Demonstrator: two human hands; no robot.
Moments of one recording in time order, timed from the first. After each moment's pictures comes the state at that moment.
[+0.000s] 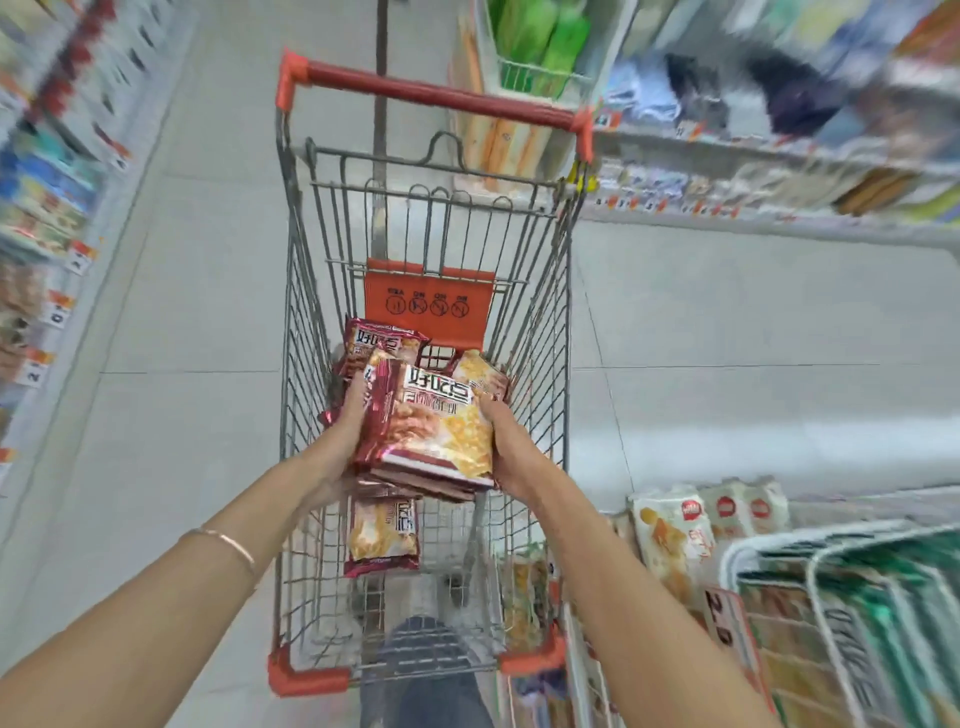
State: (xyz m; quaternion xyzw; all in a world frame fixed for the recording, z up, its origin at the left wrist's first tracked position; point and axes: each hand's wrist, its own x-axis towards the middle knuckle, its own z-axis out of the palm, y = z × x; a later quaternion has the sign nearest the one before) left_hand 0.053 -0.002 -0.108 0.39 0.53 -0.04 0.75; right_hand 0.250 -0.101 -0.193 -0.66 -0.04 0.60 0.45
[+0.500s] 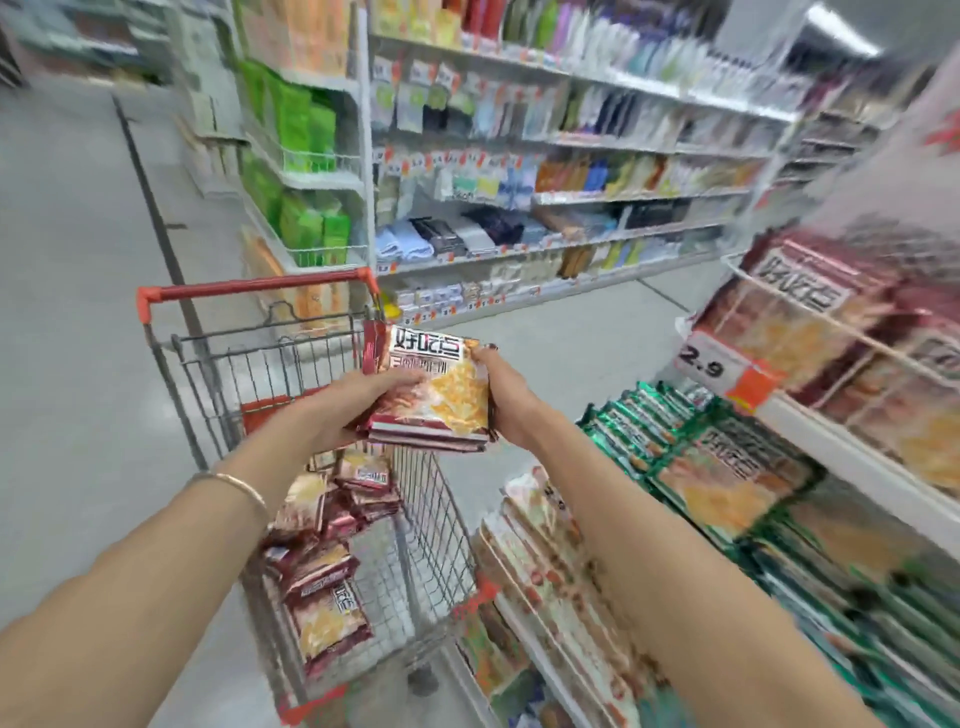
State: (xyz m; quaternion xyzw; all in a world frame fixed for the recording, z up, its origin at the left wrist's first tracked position) left_hand 0.066 -0.084 0.137 0.67 0.25 -0.07 0.69; right_hand 0.192 -0.240 0.129 -0.71 -0.09 0.32 0.63
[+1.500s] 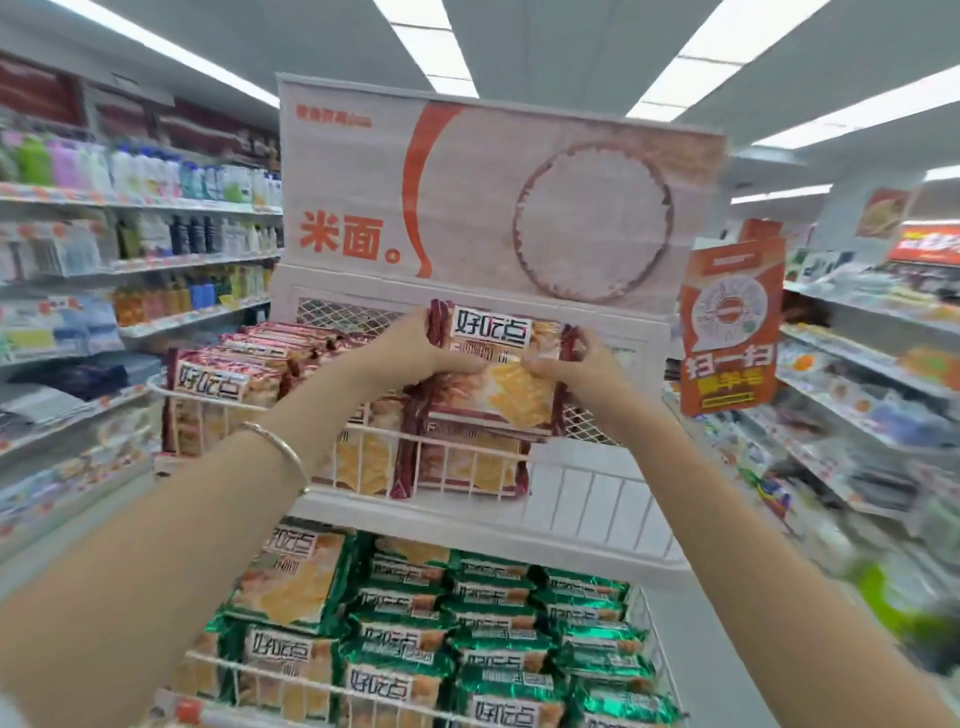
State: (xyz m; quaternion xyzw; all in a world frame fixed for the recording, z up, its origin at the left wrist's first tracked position) left_hand 0.207 -0.583 0.371 0.79 -0.30 -0.02 0.53; right_hand 0.143 -0.794 0.359 -0.78 0.03 -0.19 0.60
